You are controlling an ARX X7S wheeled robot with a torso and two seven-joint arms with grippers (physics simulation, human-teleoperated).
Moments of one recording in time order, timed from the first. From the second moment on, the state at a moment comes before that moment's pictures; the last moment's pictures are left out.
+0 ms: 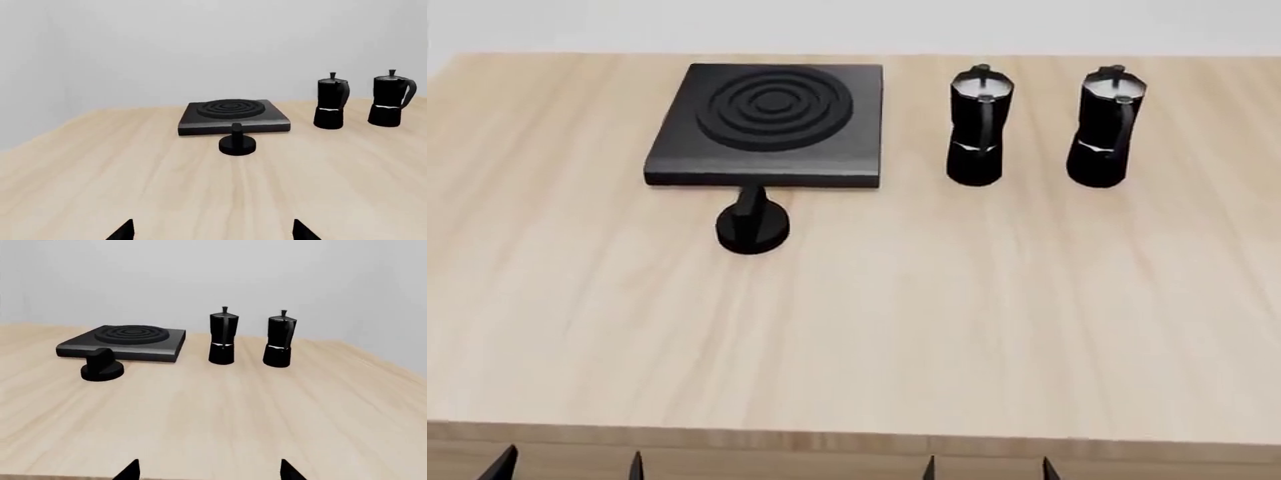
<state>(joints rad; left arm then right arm) 0.02 -0.14 0.20 0.05 -0.08 0.05 -0.21 0.03 0.14 -0.18 0.02 0.08 -0.02 0.20</state>
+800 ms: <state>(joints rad) 0.02 -0.17 0.22 0.05 -0.09 0.06 -0.24 0.03 0.17 -0.21 0.02 0.12 -0.04 0.20</state>
